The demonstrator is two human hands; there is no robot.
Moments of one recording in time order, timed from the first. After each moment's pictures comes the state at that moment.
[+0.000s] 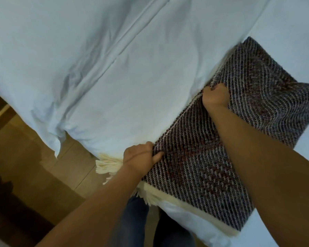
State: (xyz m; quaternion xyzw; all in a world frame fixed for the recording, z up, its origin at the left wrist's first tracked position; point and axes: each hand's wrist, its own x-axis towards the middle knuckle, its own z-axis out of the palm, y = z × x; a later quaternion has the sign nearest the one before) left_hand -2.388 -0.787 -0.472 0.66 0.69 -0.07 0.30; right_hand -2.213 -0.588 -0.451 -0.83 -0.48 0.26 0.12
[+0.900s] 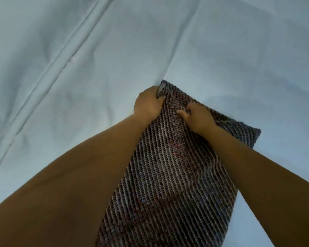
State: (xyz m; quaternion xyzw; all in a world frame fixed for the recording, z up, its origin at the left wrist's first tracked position) left_hand -2.177 -0.435 -0.444 0.62 0.67 0.19 0.37; right_hand -2.013 -0.459 -0.451 -0.72 -0.64 0.27 0.00
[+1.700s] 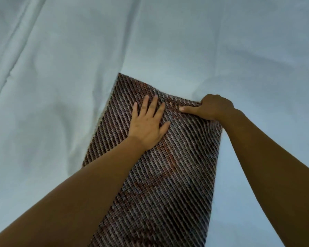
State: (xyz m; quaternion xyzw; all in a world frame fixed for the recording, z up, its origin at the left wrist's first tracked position) left_hand -2.101 -0.500 -0.476 0.85 0.49 -0.05 0.16; right_hand -1.887 -0.481 -0.429 -0.76 -0.56 0.28 -0.18
